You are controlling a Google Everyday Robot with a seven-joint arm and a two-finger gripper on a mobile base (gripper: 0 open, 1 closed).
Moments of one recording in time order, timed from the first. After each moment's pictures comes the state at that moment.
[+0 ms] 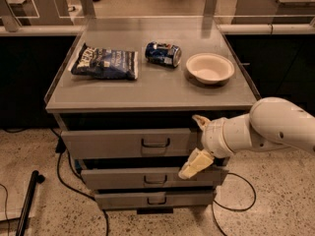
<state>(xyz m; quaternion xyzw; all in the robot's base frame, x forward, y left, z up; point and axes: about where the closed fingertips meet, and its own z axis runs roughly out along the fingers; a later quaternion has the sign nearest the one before) 0.500 -0.098 0.715 -0.57 0.72 0.15 0.35</state>
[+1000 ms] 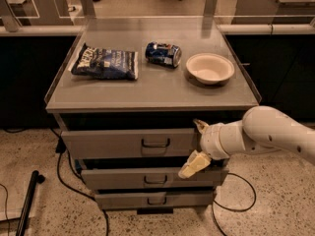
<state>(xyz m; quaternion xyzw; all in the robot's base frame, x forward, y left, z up) 0.526 -0.106 0.667 -0.56 0.74 0.15 0.35</state>
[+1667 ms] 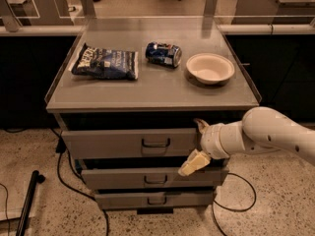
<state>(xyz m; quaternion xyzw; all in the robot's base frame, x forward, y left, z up) 0.530 -0.112 0.654 -0.55 0.74 0.15 0.34</state>
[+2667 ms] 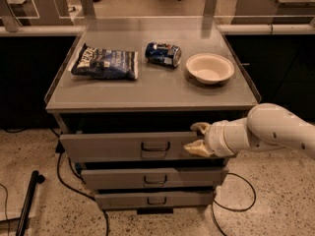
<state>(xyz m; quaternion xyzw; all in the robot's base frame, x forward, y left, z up) 0.530 -0.112 0.663 -0.55 0.74 0.15 0.34</state>
